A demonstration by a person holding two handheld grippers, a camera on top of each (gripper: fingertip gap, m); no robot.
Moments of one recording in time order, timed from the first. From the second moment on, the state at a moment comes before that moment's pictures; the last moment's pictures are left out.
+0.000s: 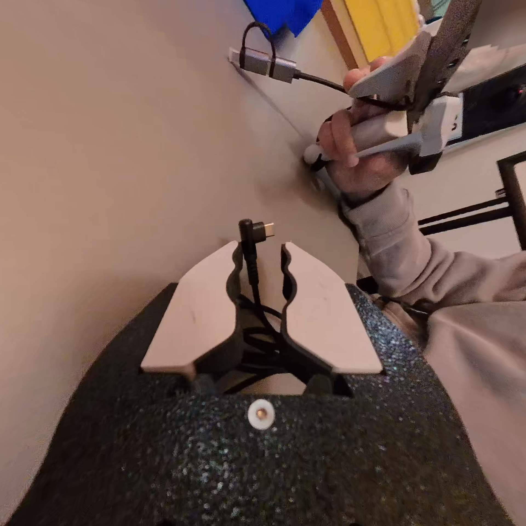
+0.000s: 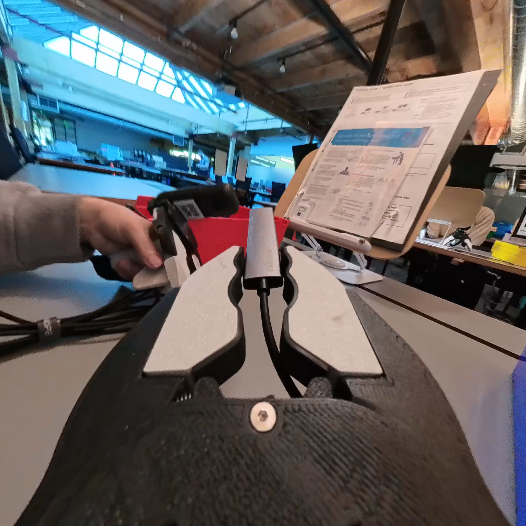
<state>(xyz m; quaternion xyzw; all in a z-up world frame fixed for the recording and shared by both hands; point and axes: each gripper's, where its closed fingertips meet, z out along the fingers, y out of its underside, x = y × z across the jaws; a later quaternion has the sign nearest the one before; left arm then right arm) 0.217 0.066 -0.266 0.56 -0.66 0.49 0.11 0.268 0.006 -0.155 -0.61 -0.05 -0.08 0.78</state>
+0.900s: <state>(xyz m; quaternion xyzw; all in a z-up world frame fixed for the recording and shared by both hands) 0.234 0.037 -0.252 0.40 -0.77 0.48 0.17 0.284 -0.020 -0.138 -0.53 0.01 0.00 0.85</state>
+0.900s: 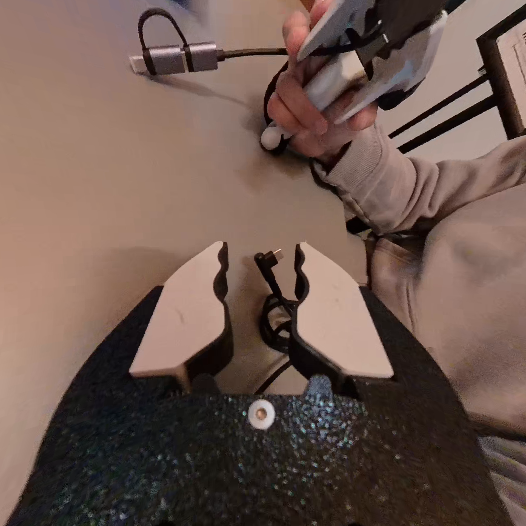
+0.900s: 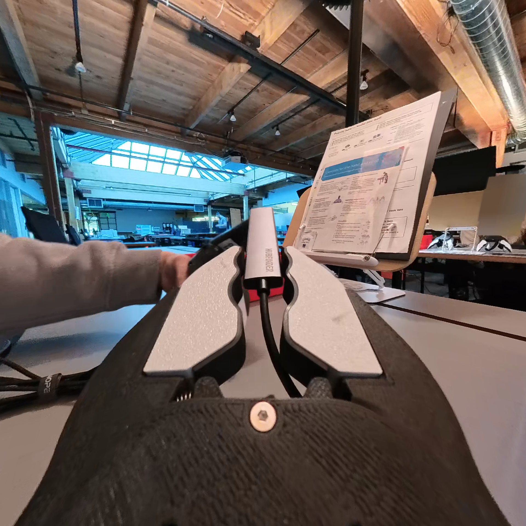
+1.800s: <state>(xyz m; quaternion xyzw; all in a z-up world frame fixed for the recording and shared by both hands) 0.212 0.027 -0.256 0.31 -0.72 0.46 0.41 0.282 -0.020 -0.138 -0.53 0.00 0.02 0.85</state>
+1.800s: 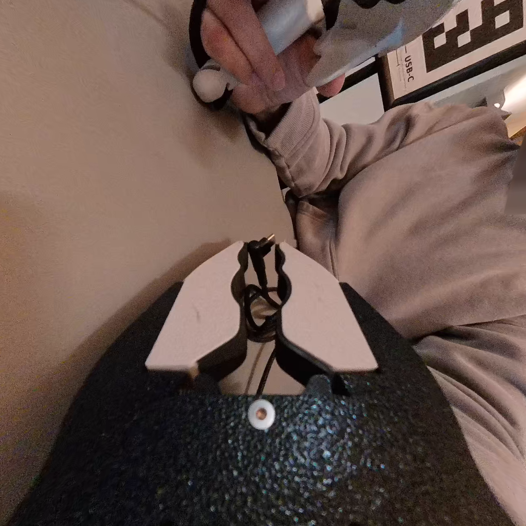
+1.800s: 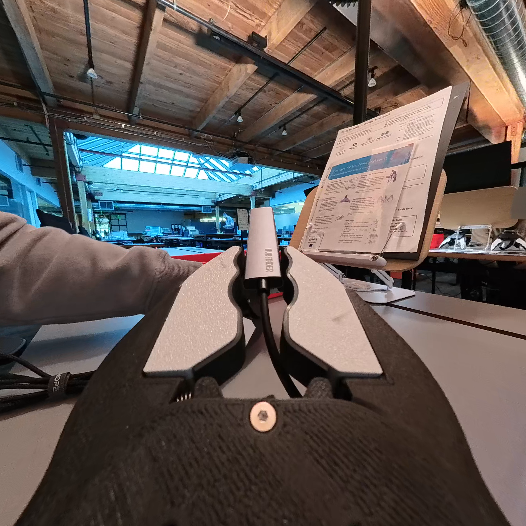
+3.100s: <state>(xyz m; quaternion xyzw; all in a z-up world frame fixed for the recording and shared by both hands) 0.198 0.077 -0.195 0.59 -0.53 0.57 0.23 0.232 -0.007 -0.170 -0.64 -0.19 0.03 0.74</state>
